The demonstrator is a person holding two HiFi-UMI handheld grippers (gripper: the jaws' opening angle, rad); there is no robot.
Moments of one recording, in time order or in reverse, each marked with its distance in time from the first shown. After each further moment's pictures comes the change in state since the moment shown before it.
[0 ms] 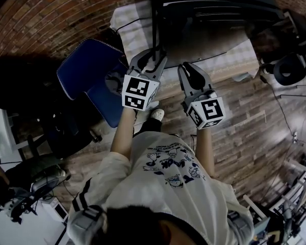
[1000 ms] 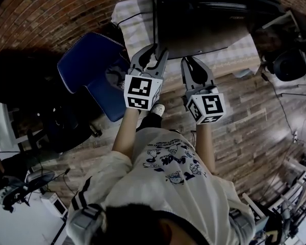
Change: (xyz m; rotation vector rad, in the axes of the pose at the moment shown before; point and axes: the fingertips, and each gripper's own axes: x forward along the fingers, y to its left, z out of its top) left arm -0.020 -0.011 0.016 -0.050 -0.062 0.091; right arm -0.010 -0.004 0.001 0.016 -0.004 -0.076
